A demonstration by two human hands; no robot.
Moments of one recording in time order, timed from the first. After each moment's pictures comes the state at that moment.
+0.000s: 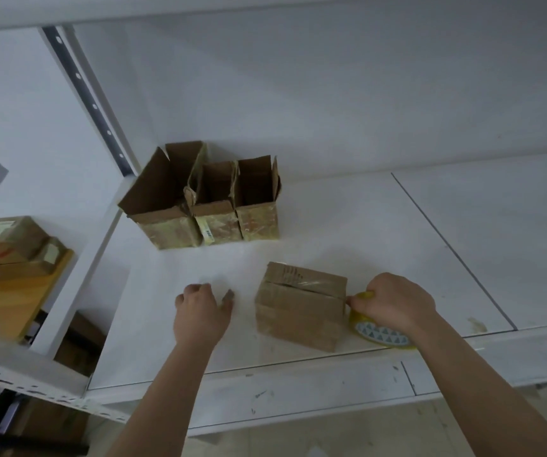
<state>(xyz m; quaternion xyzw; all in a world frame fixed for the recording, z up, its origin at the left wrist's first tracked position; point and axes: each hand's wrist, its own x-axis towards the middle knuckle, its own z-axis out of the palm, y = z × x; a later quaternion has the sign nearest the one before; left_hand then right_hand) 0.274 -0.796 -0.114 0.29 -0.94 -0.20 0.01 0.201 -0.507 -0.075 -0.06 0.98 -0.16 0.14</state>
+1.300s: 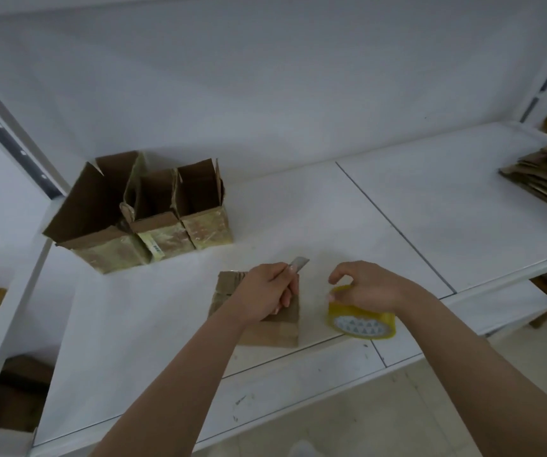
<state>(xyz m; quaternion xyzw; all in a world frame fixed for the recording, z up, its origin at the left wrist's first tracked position) 0.222 -0.675 -0.066 -0.06 -0.85 -0.51 -0.13 0.200 -0.460 -0.064 -0.06 0.93 -0.26 0.24</state>
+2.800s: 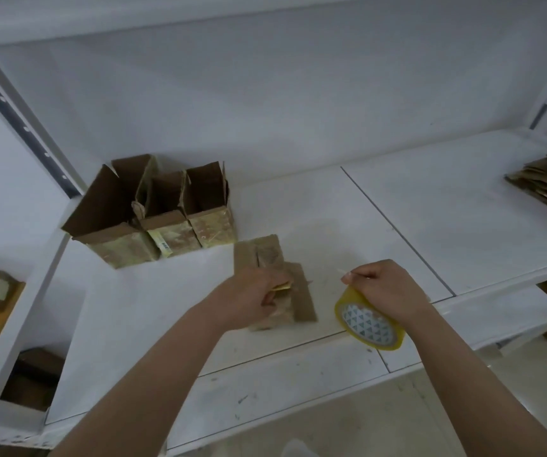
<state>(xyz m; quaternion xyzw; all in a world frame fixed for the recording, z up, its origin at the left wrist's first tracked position) 0.244 -0.697 -0.041 -0.24 -0.94 -0.21 -0.10 0.232 -0.450 -0.053 0.04 0.91 -0.40 0.10</state>
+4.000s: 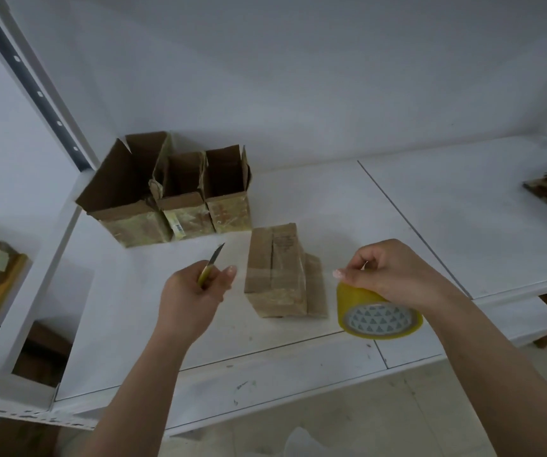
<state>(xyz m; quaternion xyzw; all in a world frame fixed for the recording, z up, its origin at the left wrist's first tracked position) 0.289 -0.771 -0.064 0.15 -0.85 -0.49 0.12 0.233 -0.482 -0.012 -0.06 0.91 -0.38 0.14</state>
